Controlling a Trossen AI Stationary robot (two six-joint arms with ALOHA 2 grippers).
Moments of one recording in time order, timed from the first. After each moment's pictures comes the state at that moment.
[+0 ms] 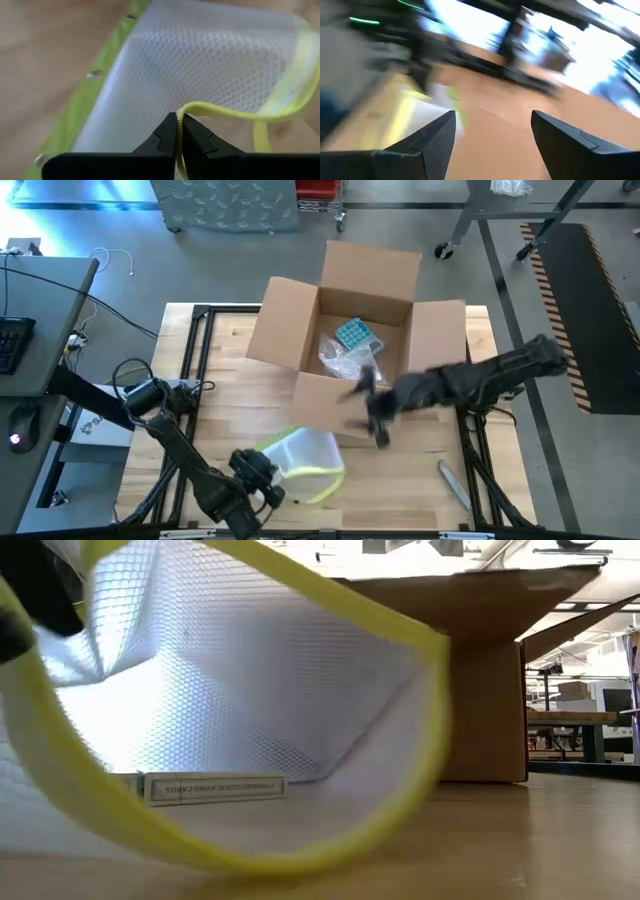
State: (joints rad) left arm -0.89 1.90 1.40 -1.08 -0.77 -1.87; right arm 0.27 1.36 1.26 -0.31 0.22 -0.20
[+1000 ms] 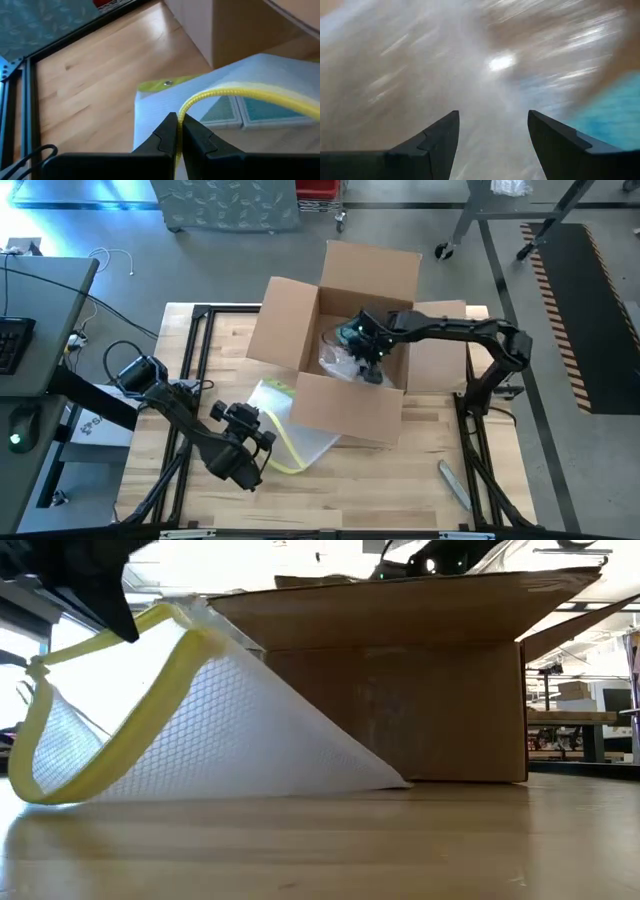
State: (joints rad) left arm -0.71 1.73 1.24 -1.51 -0.86 -1.87; right arm -0.38 1.66 1.26 -0.72 -0.26 -0.32
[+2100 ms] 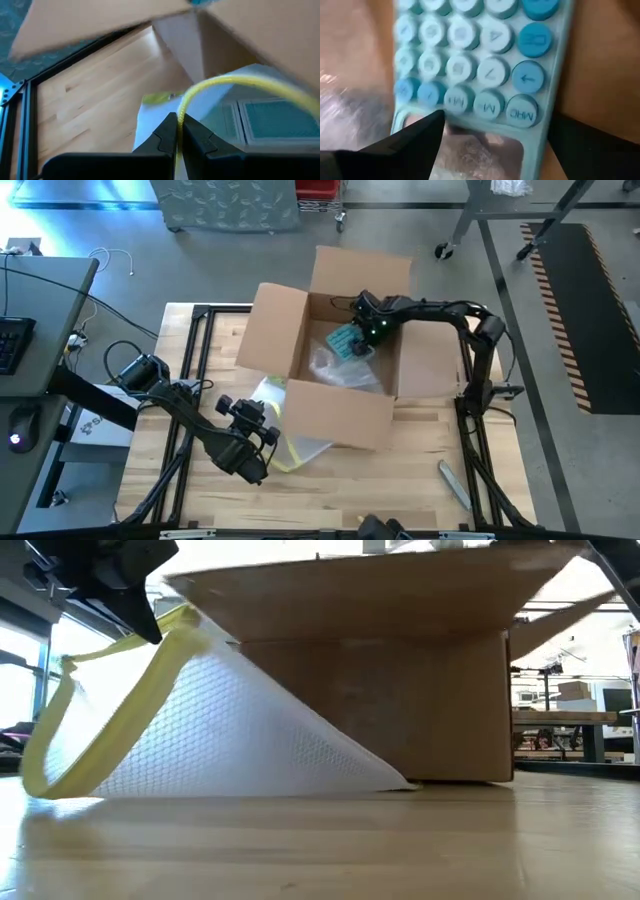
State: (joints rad) left arm -0.66 1.73 1.21 -1.46 -0.95 -1.78; right arm -0.64 1.93 1.26 -0.62 -0.31 0.20
